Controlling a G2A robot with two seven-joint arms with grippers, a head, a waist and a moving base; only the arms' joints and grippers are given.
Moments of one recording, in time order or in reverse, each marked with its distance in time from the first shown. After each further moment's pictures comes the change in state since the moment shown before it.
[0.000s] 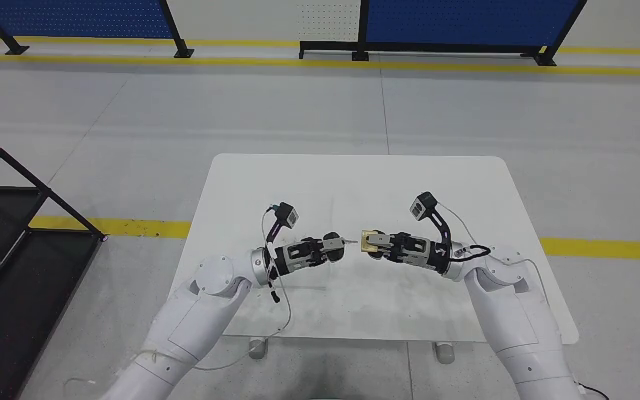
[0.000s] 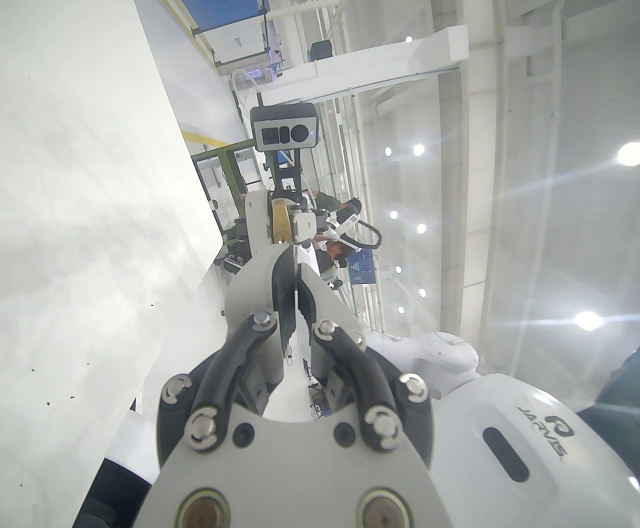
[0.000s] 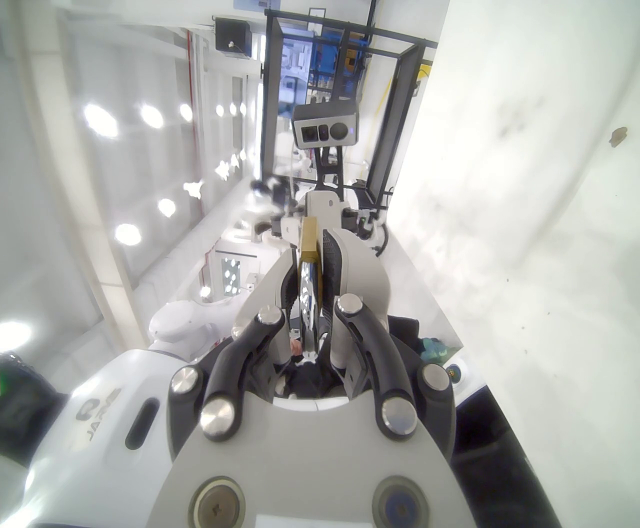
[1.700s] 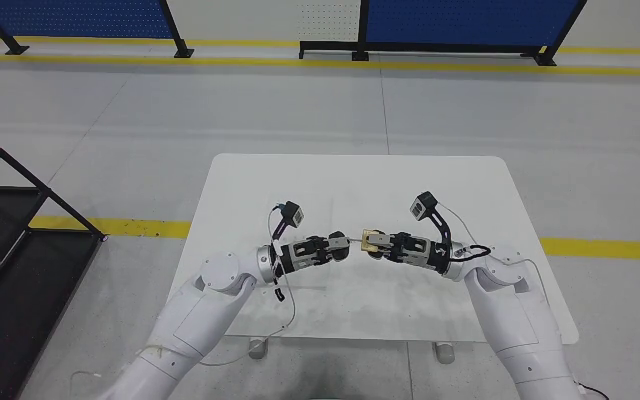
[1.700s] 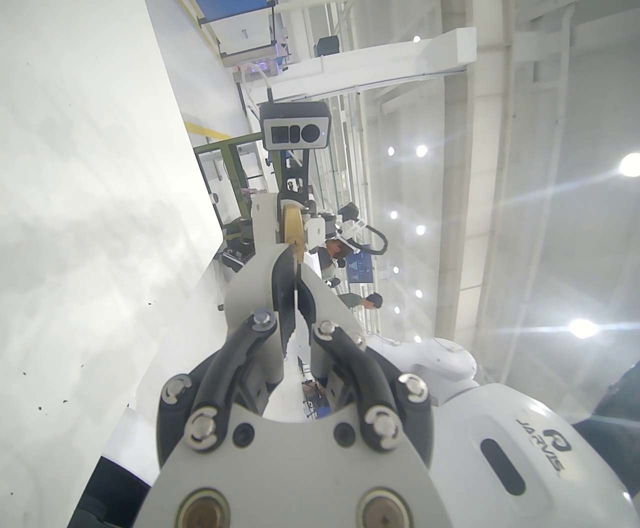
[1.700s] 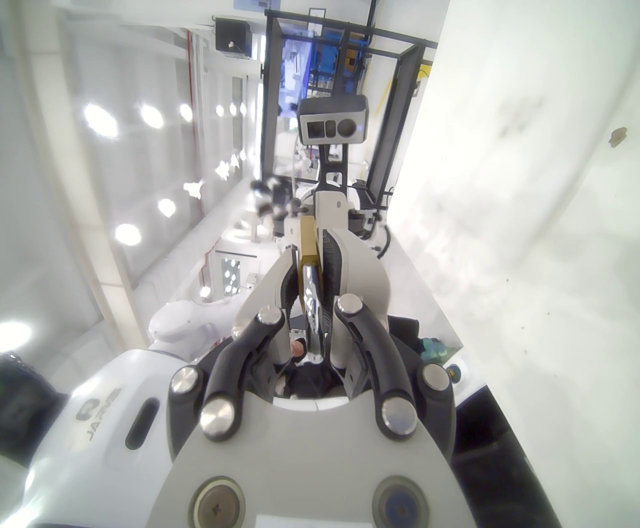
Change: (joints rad) left arm -0.035 -0.013 0.028 0.026 -0.003 0.028 0.002; right arm 0.000 0.000 0.000 0.000 0.000 0.000 0.000
